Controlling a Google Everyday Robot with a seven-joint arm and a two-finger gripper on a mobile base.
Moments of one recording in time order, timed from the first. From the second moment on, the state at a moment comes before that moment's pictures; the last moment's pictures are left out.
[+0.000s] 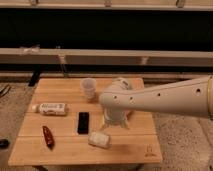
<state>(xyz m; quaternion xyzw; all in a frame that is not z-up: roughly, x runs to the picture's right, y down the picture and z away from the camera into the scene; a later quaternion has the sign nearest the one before) 0.041 0.190 0.696 -0.24 0.25 0.66 0.67</state>
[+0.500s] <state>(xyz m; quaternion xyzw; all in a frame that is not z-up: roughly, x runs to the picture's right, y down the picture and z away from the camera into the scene) -0.002 0.186 0.699 -0.26 0.22 0.58 0.74</state>
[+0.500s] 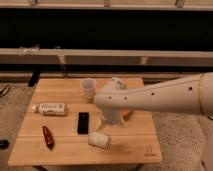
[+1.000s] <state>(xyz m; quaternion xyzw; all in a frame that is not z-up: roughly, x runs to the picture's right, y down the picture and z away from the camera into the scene) -0.107 0.182 0.699 -0.30 0.13 0.43 0.84</state>
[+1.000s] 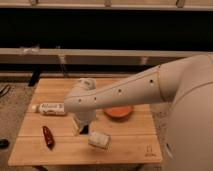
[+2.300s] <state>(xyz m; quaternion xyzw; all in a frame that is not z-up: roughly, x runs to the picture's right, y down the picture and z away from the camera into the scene) -0.282 0.121 0.791 -0.31 0.03 0.25 0.92</state>
